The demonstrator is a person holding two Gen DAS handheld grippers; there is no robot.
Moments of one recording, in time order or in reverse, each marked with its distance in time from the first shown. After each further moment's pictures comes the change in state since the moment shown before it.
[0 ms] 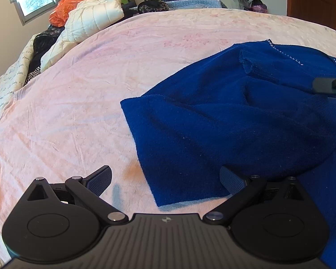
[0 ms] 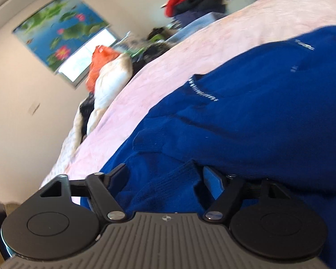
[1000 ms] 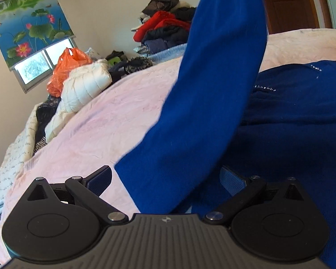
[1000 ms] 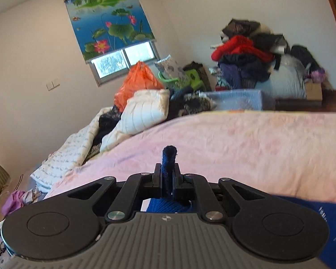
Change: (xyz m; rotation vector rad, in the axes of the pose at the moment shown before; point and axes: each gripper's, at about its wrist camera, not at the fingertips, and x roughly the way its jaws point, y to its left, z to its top) left arm -0.017 -0.069 0.023 0.191 -0.268 0.088; right arm -0.066 0.137 0.132 -0.357 -0.186 -0.043
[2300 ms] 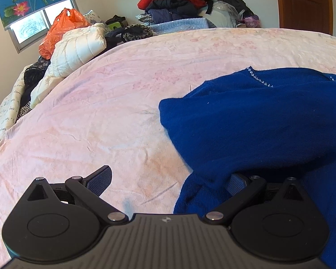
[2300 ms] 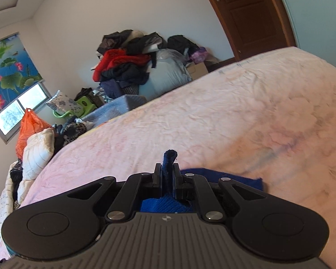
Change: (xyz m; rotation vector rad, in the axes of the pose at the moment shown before) left arm 0.044 0.006 0.021 -0.131 0.160 -0.060; right arm -0.086 -0.221 -0.105 0.425 -0.064 -0.484
